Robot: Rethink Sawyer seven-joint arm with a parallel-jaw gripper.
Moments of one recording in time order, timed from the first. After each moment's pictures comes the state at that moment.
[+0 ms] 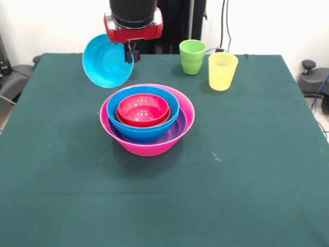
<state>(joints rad) -0.59 -0.71 0.40 1.61 -0.49 1.04 1.55</state>
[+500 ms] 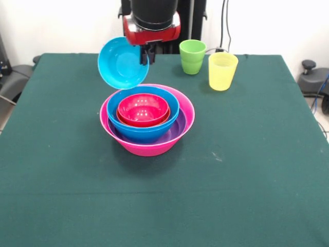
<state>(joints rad) -0.51 -0.72 0.35 1.66 -0.49 0.97 1.55</state>
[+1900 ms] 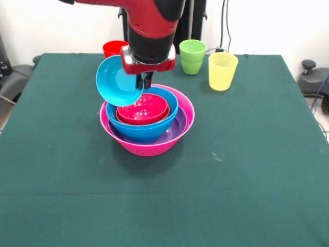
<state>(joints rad) -0.43 -0.54 0.25 1.45 -0.46 1.01 1.55</state>
